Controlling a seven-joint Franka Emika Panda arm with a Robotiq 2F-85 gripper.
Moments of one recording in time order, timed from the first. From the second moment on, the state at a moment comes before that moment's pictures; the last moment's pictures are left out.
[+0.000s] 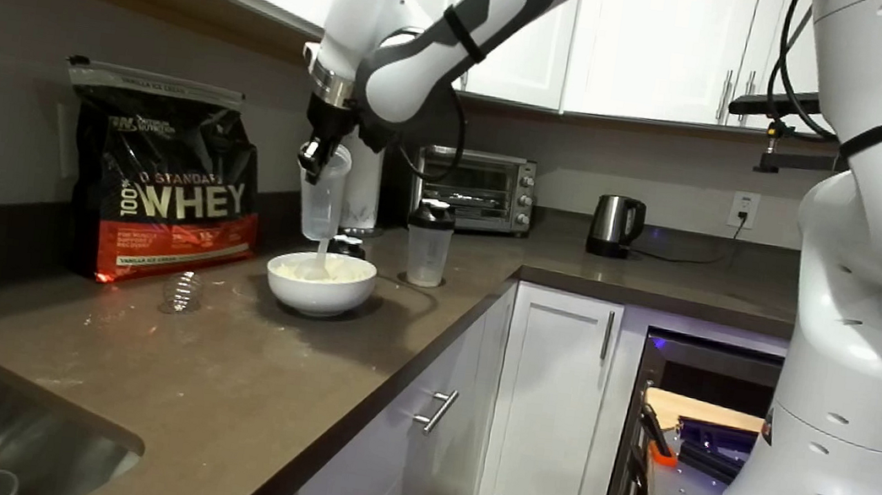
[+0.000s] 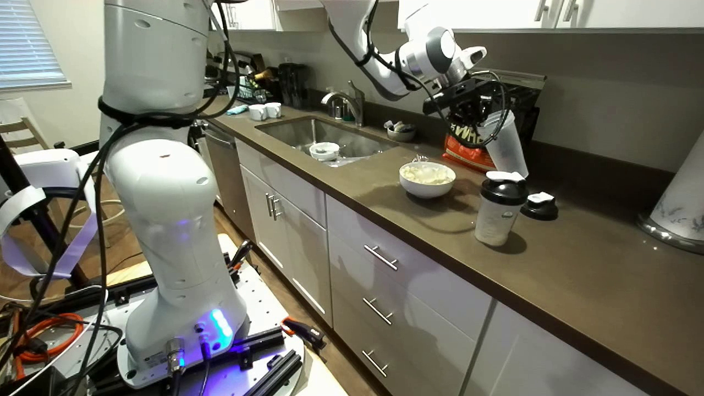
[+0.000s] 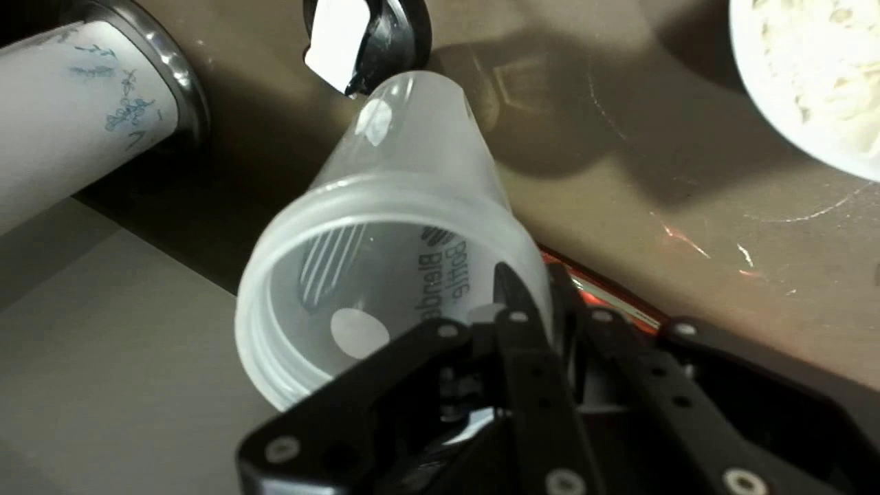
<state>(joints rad) 0.09 0.32 -0.21 -1.85 -0.57 2.69 0.07</state>
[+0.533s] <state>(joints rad) 0.08 0.14 -0.17 -2.02 -0.60 2.69 0.07</state>
